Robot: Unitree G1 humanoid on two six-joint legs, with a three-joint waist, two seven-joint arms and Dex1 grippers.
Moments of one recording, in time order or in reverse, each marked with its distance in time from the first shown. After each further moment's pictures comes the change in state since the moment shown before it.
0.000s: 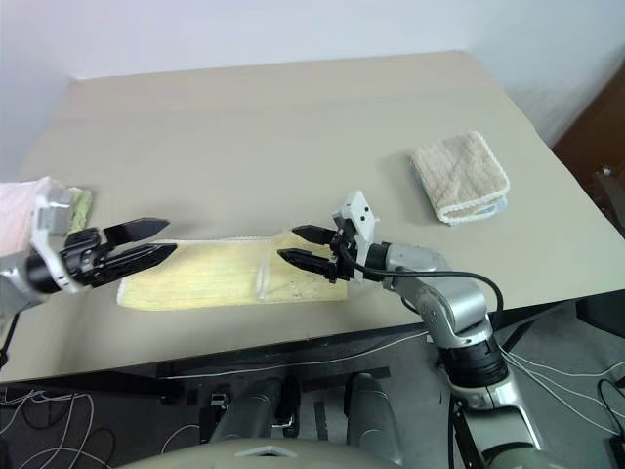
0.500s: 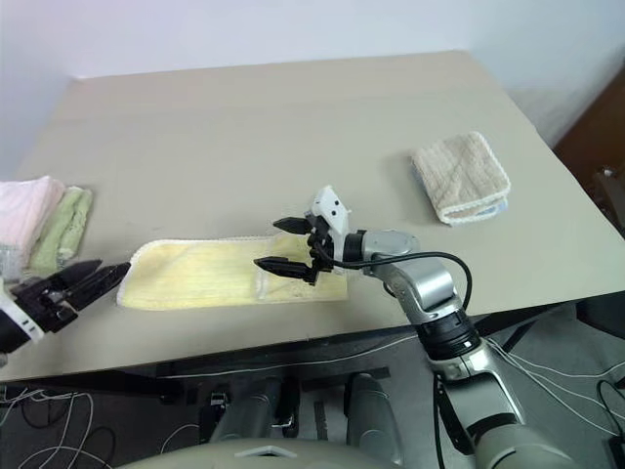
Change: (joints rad) left arm 0.358 -0.158 0.326 -0.268 -0.152 0.236 0.506; right arm -0.106 0.087 0.123 0.190 -0.127 -0.122 0.075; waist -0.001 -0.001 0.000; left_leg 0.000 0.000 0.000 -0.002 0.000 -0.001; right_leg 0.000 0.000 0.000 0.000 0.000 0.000
